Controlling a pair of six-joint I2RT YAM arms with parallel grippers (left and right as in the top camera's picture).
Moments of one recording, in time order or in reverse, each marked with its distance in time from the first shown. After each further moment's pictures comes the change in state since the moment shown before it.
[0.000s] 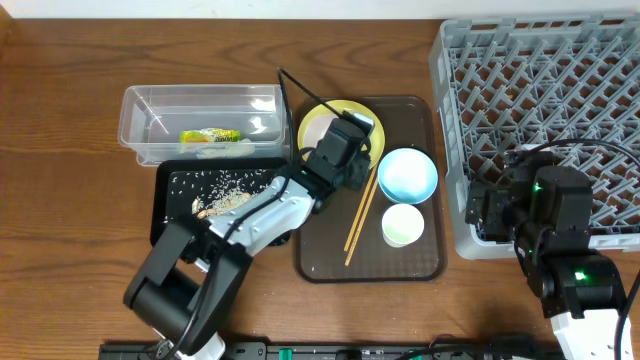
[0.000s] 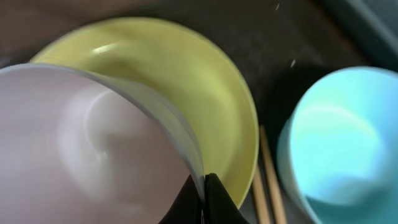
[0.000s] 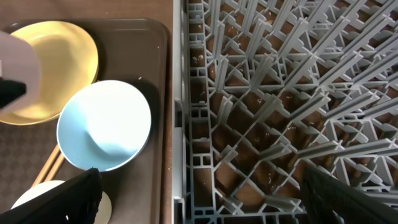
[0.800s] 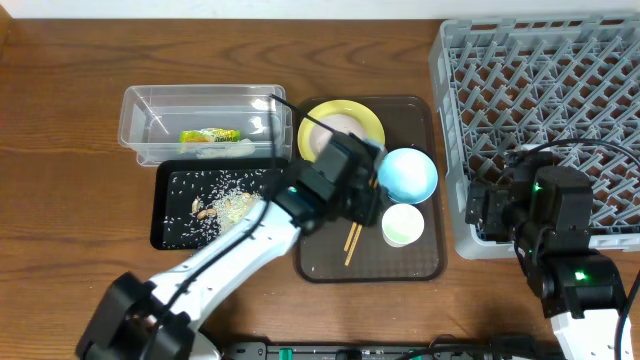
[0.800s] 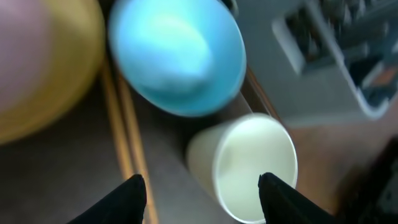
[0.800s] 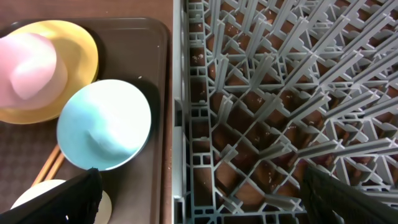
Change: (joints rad) left arm -0.096 -0.249 0.000 -0.365 0.331 -0.192; right arm 0.000 0.000 0.001 -0.003 0.000 0.000
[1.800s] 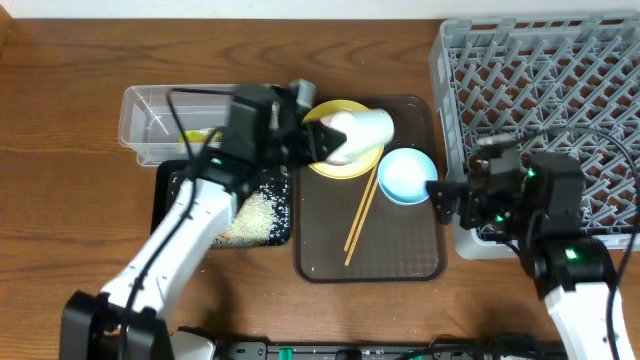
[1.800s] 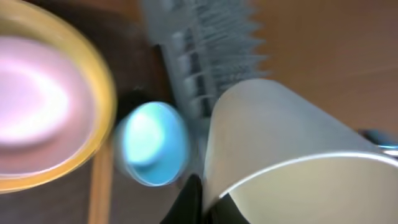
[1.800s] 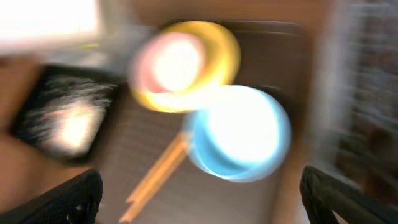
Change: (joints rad) left arm 0.424 -0.064 0.002 0.265 0.504 -0.364; right arm 0.000 0.124 0.000 0.133 -0.547 -0.001
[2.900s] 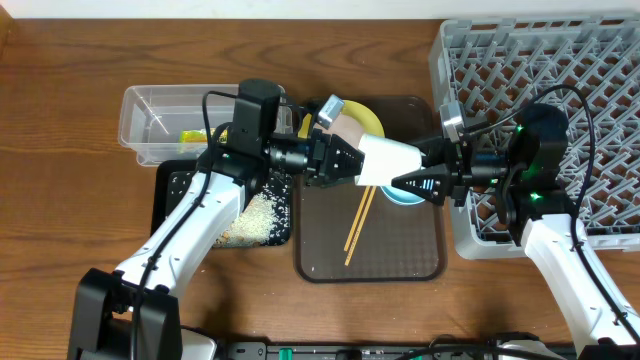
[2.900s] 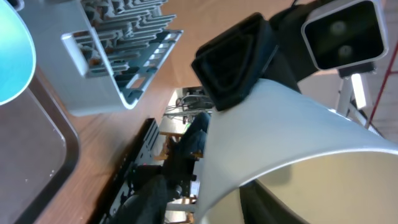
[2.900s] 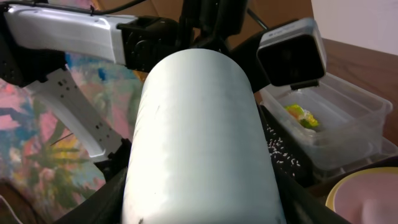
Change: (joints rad) left arm -0.035 0.059 0.000 0.053 0.546 -0.118; right arm 0.000 0.338 0.002 0.803 -0.956 0.114
